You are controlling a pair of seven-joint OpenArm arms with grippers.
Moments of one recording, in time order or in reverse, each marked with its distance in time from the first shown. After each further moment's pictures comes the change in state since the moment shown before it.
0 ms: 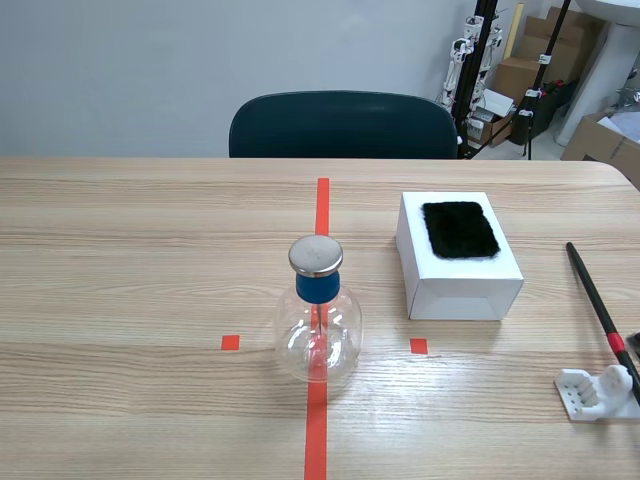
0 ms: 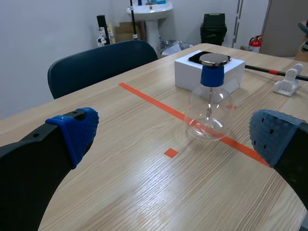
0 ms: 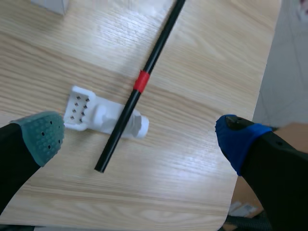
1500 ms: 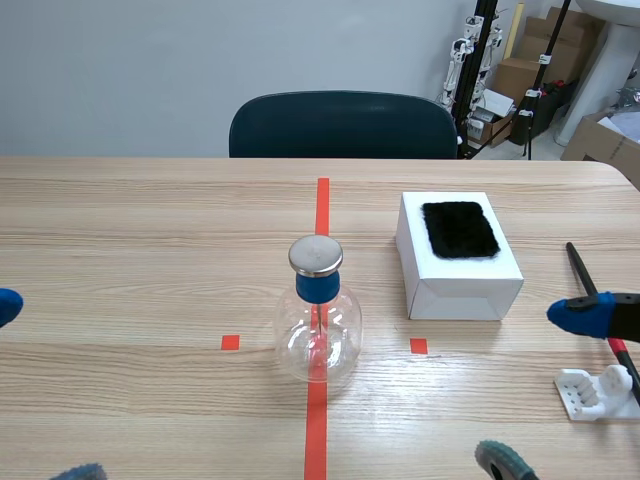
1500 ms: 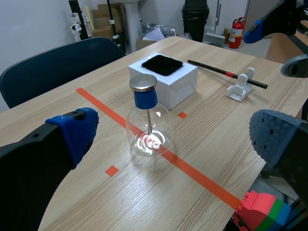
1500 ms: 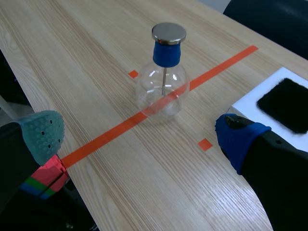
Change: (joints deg) left arm 23.8 7.6 0.0 34.7 -1.8 10.6 21.1; right arm -21.8 -4.5 -2.0 3.1 -13.3 27.7 63.4
